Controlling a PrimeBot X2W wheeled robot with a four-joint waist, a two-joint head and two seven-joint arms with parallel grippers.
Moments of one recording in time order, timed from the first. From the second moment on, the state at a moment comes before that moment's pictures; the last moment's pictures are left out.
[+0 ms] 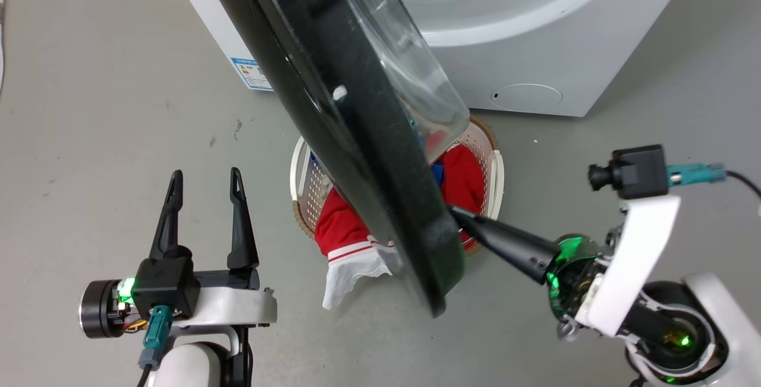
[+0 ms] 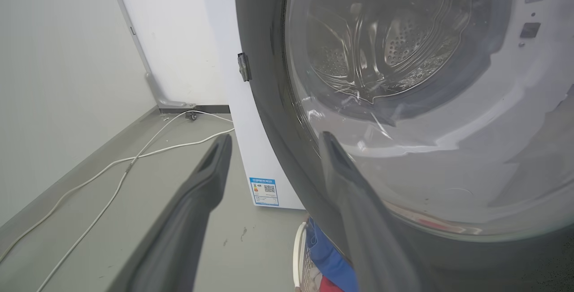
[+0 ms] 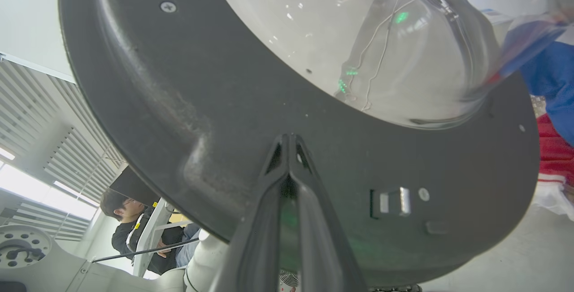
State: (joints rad) left arm -0.12 0.05 -0.05 -0.02 -0.04 0.12 -0.26; right arm -0.32 -0.33 0.40 -0.21 1.46 0.13 0.54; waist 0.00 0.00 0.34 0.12
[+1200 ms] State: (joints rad) left arm -0.01 0.05 -0.02 0.00 -0.03 0.11 -0.26; right arm -0.30 -0.35 0.52 0.05 1.07 0.13 -0.21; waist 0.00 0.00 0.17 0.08
